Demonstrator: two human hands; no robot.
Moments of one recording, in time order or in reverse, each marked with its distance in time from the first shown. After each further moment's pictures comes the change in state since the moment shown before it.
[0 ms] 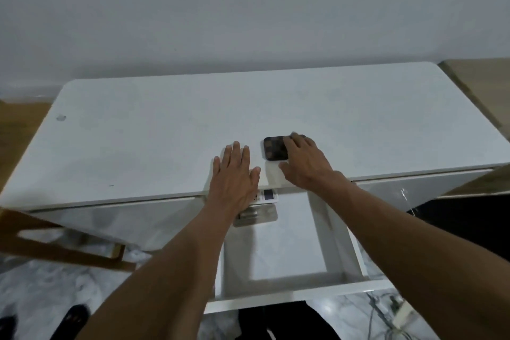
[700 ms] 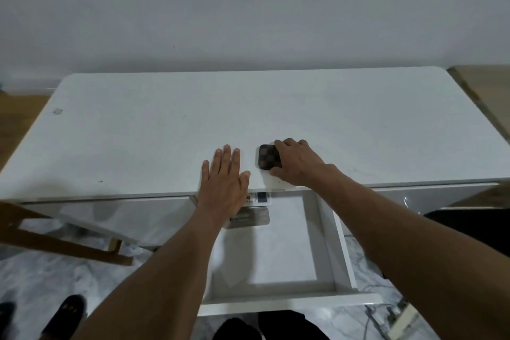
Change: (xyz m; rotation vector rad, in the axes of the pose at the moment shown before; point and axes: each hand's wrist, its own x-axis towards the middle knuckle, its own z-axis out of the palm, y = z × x) left_hand -0.001 0.004 0.021 0.011 0.060 -0.100; right_hand 0.021 0.016 -0.008 -0.039 -0.152 -0.083
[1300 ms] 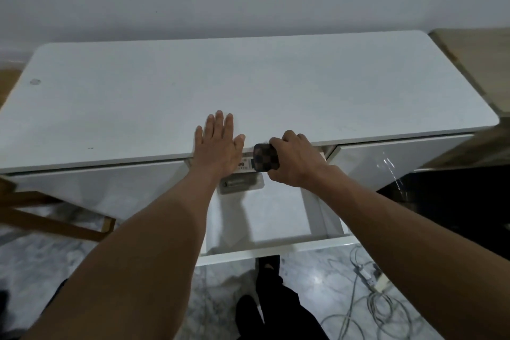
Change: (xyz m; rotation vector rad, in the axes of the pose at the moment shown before) left_hand -0.006 -0.005 -0.003 -0.031 -0.118 0.006; right_hand -0.081 -0.017 0.046 -0.021 0.106 0.003
